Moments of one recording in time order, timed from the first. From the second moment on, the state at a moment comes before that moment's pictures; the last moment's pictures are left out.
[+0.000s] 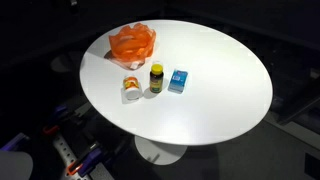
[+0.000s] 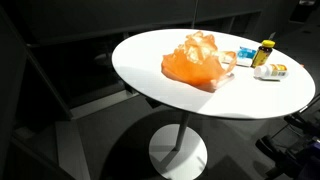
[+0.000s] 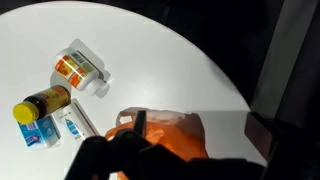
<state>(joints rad) 0.14 -0.40 0.29 -2.44 0.03 2.01 0.24</state>
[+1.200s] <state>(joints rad) 0.14 -0.40 0.28 -2.44 0.03 2.01 0.24</state>
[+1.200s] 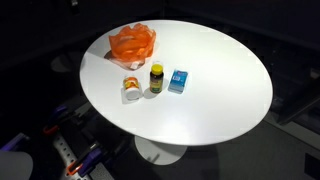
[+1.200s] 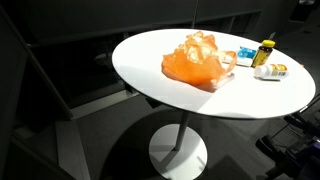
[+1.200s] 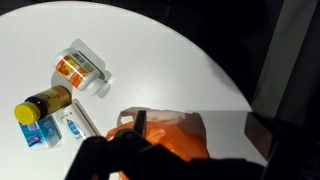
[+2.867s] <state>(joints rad) 0.06 -0.23 -0.01 -2.52 -0.04 2.14 -0.23</state>
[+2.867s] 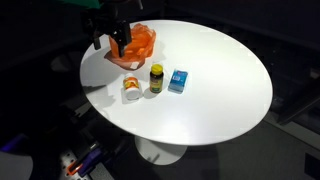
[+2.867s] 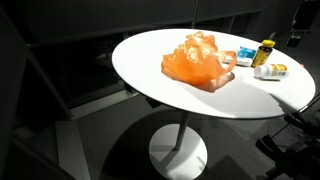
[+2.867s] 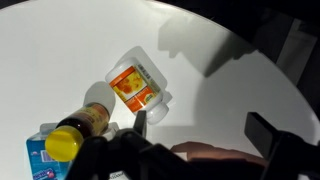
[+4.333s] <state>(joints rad) 0.01 0.05 -0.06 -2.52 -0.04 2.40 -0.46</state>
